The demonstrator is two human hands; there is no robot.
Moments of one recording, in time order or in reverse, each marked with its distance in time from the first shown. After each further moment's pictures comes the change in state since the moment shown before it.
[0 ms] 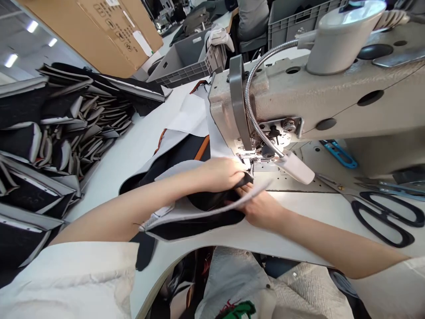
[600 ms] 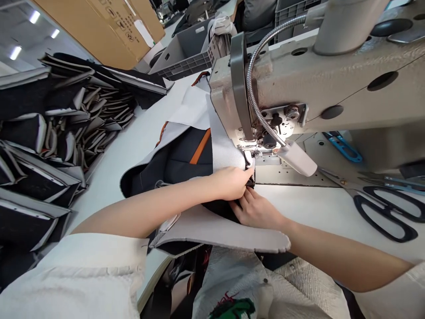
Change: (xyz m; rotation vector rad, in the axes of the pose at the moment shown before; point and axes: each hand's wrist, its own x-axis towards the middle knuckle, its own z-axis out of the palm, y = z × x) left_hand -0.014 0.026 0.043 0.319 -0.355 0.132; right_hand -0.002 -0.038 0.011 -0.353 0.267 -0.058
